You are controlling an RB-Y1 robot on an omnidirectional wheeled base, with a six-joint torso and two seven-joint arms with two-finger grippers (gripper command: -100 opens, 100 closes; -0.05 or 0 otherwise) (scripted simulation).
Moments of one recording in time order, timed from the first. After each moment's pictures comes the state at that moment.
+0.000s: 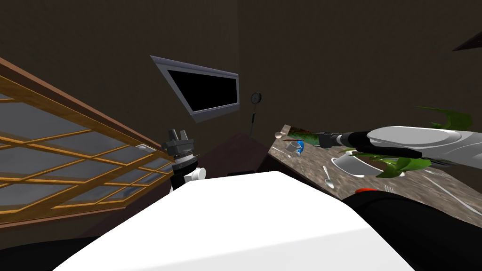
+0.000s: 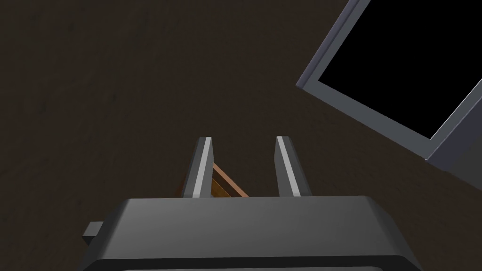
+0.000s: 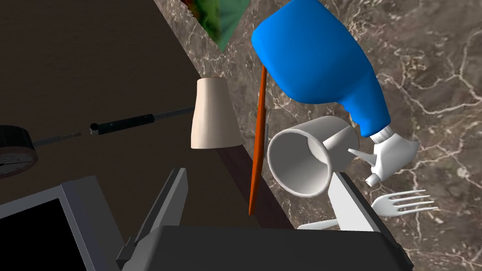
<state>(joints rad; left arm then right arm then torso) 0.49 -0.01 0.06 -2.27 0.10 -0.57 0.14 0.95 -1.63 -0.48 -1.38 1.00 -0.50 0.55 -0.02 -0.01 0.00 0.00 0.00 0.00</state>
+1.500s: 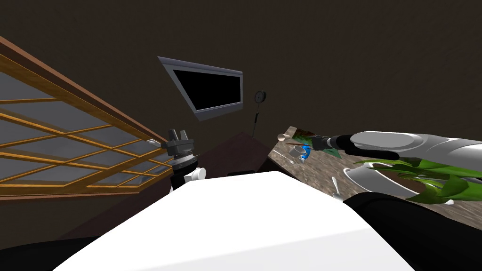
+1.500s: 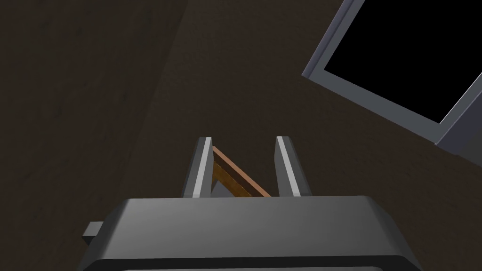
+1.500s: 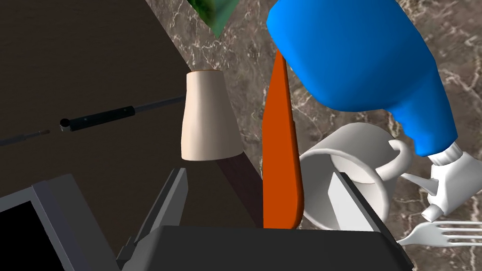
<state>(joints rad) 0.49 -0.01 0.06 -2.27 0.10 -0.57 0.14 1.06 -1.71 -0.44 -1.49 1.03 -0.37 0.37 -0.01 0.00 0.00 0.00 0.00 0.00</state>
